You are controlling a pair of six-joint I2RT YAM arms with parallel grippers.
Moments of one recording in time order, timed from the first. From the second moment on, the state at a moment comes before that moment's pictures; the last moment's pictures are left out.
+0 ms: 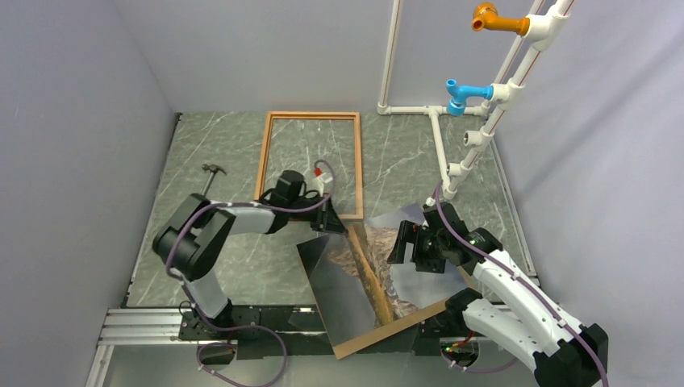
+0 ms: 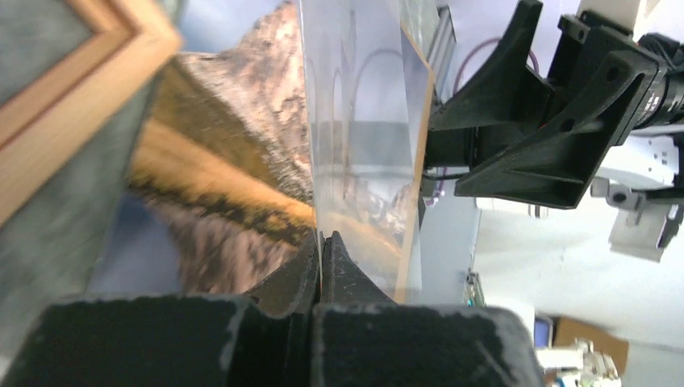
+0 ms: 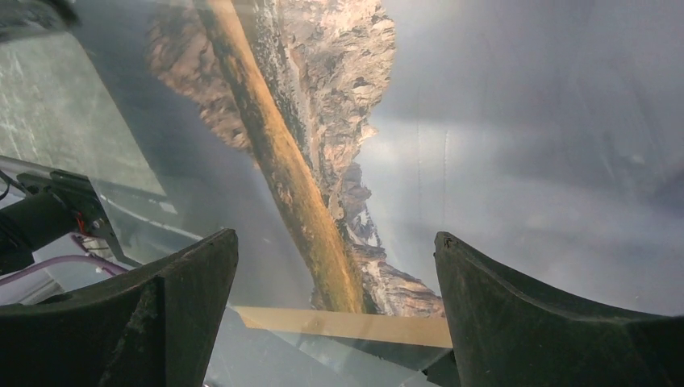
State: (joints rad) left arm -0.59 1.76 0.80 0.39 0.92 -0.67; right arm 0.50 0.82 0.63 -0.85 -0.18 0.72
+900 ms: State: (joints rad) left arm -0.27 1.23 0.70 -0.19 0.38 -0.42; right arm 0.50 0.91 0.63 -0.70 -0.27 0.64
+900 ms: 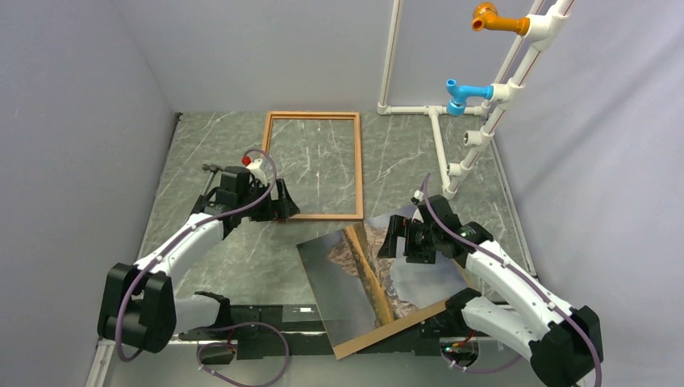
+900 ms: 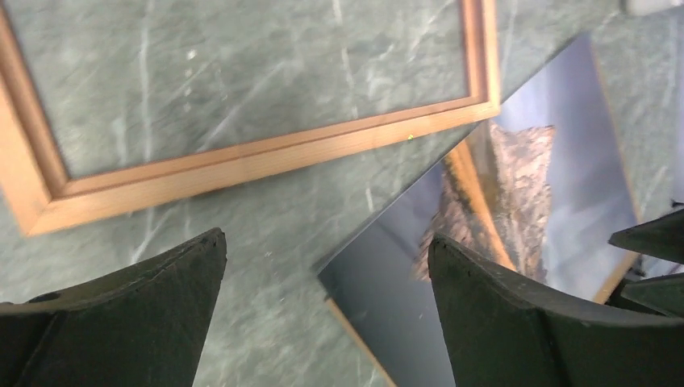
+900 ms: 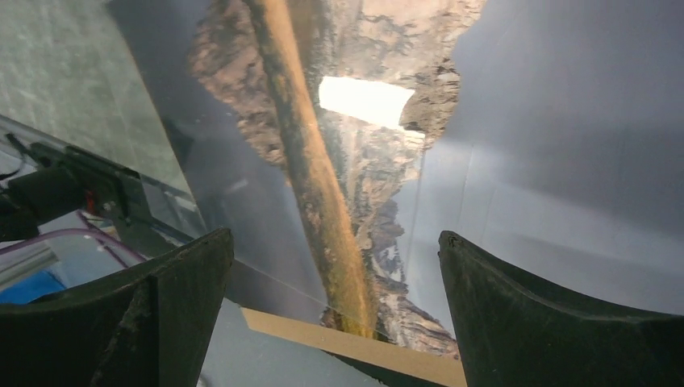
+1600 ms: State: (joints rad) left arm -0.27 0.96 0.32 -0.18 0.38 -0.62; right arm 0.30 1.21 0.63 -0.46 -0.45 0.49
